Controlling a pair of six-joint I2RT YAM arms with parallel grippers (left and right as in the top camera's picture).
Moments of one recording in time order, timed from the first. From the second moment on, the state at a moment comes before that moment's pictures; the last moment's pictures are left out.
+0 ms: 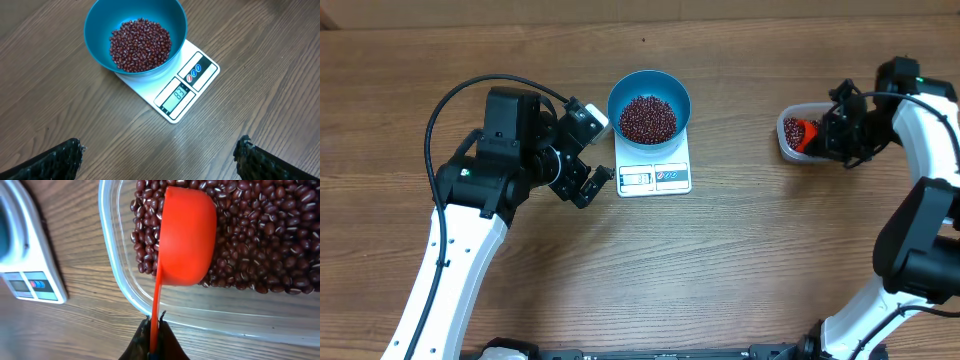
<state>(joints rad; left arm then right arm) -0.22 1.32 1.26 -0.87 0.35 0.48 -0.29 1.97 1.56 -1.14 -0.46 -0.15</state>
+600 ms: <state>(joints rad) -0.22 1.32 1.26 -0.87 0.35 0.48 -0.49 1.99 1.56 -1.17 -0.72 -0.18</state>
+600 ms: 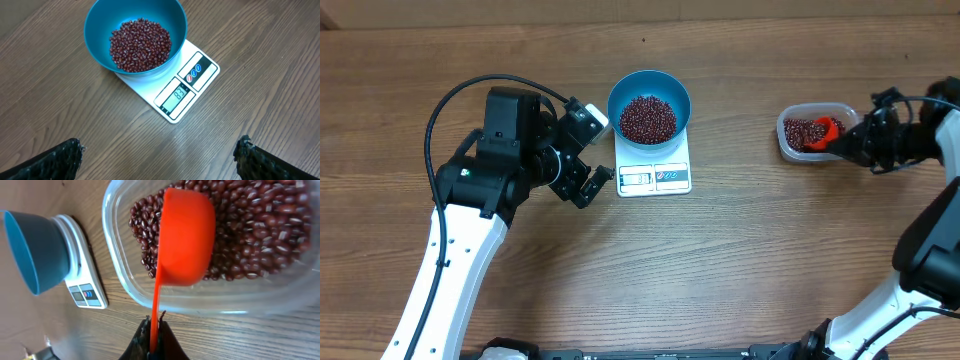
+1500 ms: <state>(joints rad) -0.22 1.32 1.26 -0.87 0.35 0.48 -0.56 1.99 1.56 -1.40 -1.13 -0.46</state>
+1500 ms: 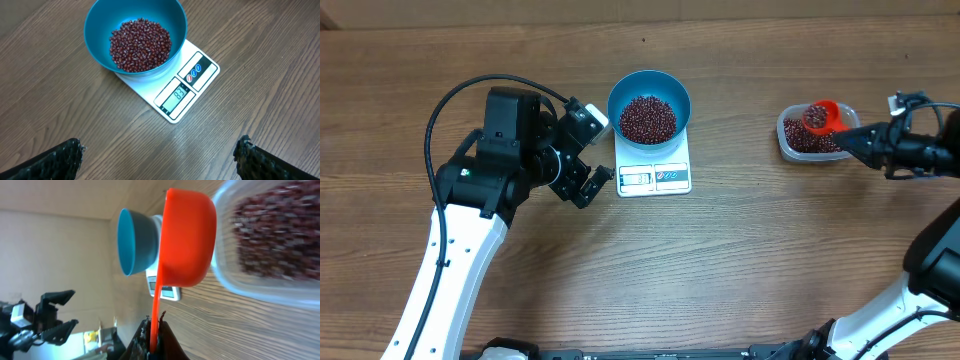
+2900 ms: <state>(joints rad) -0.22 1.32 1.26 -0.87 0.35 0.48 0.15 1.99 1.74 -0.99 -0.99 -0.01</state>
